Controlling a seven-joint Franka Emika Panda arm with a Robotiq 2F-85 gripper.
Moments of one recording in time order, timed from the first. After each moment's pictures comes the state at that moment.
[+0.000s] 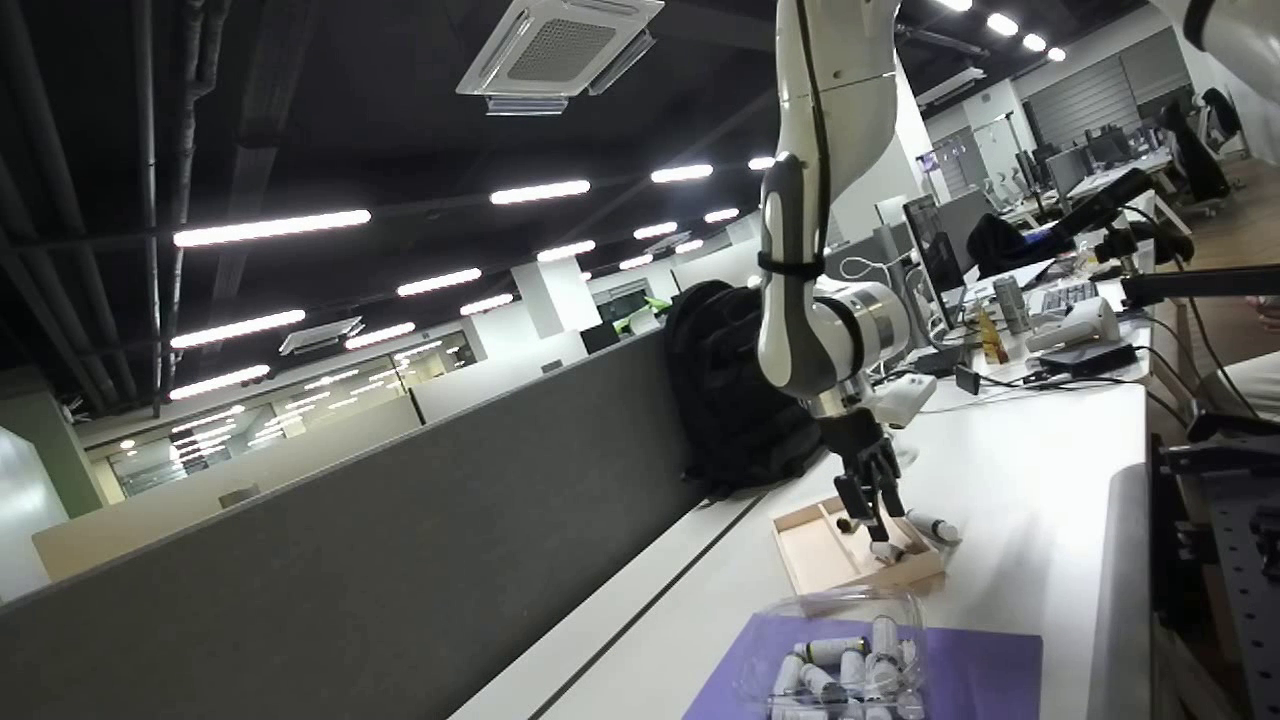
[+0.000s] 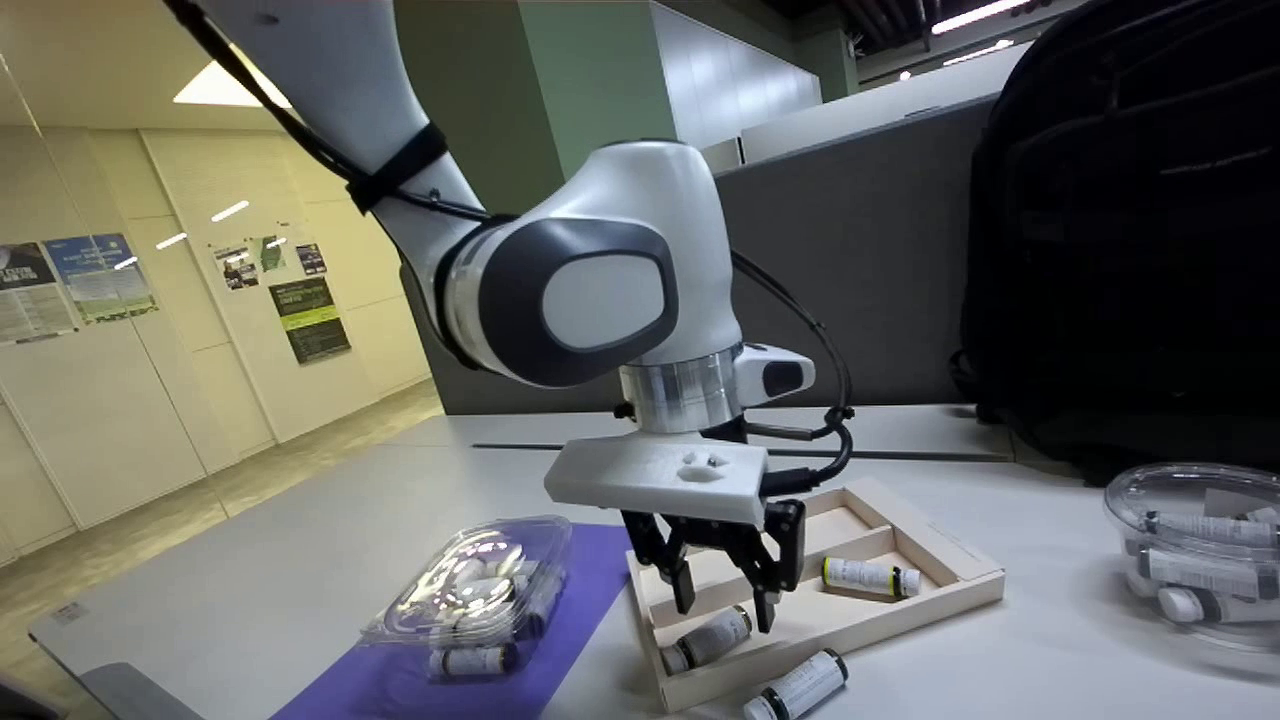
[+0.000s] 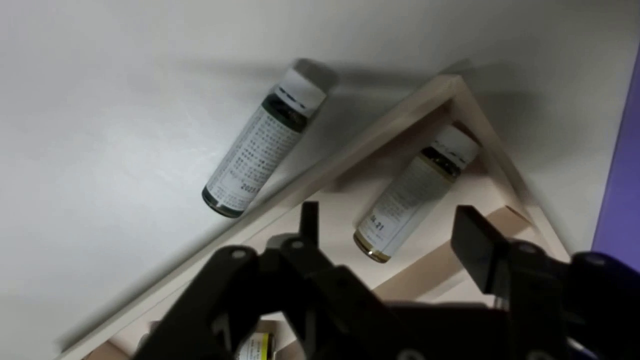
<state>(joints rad) -0.26 0.43 -0.06 -2.36 0.18 2.77 -0.51</state>
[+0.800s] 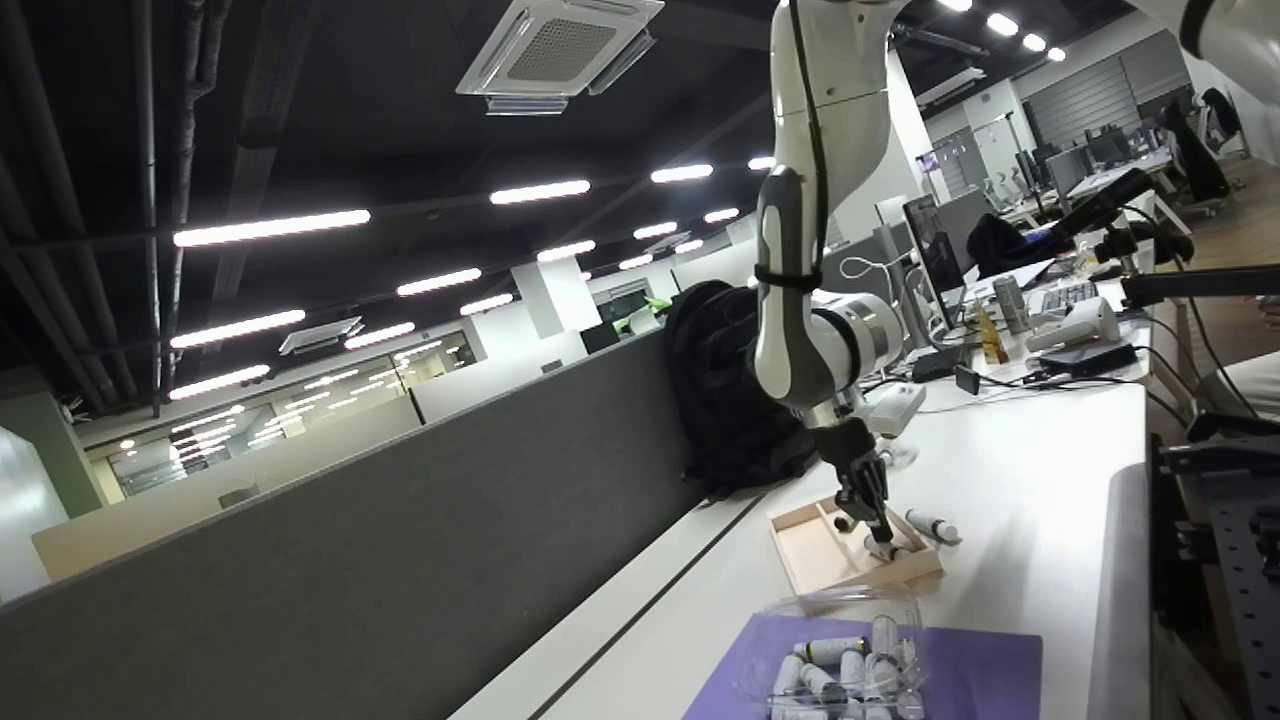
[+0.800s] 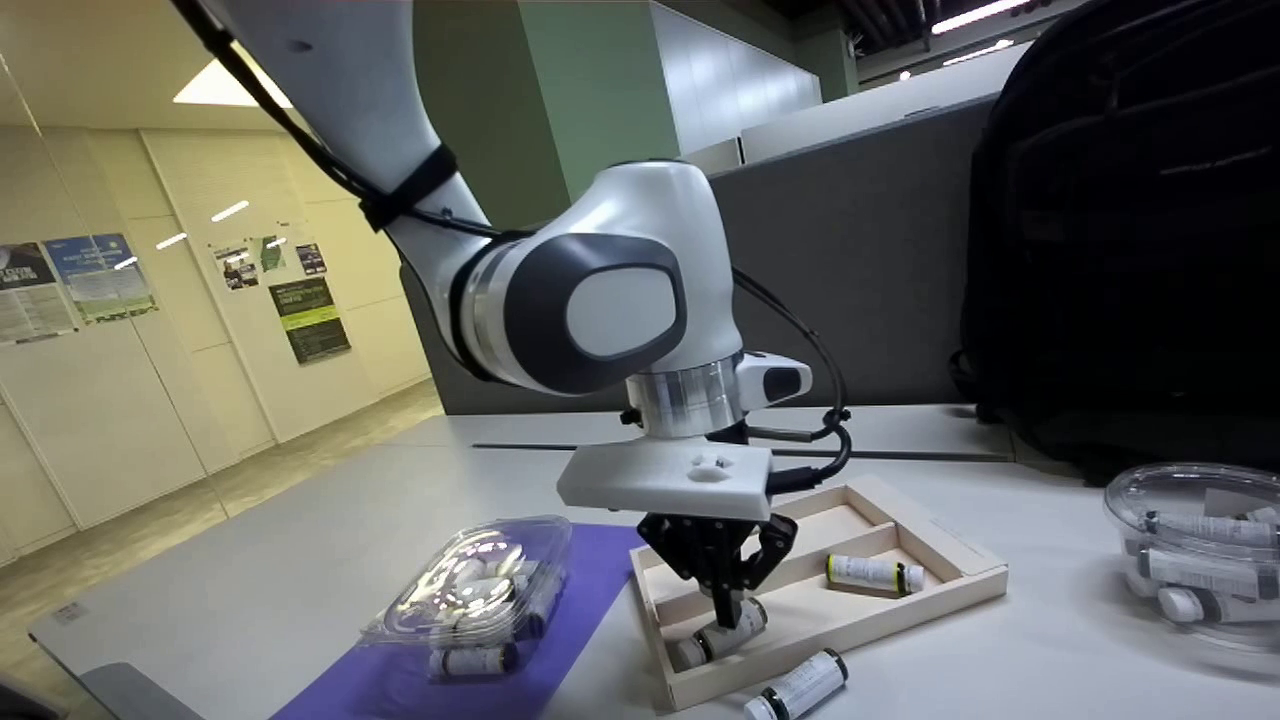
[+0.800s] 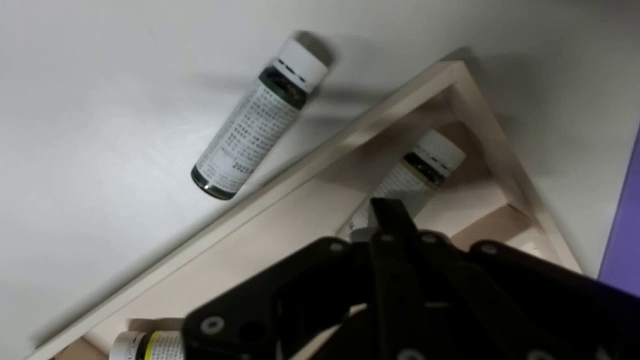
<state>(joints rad) -0.26 0.48 -0.04 -2.31 0.12 2.77 -0.47</state>
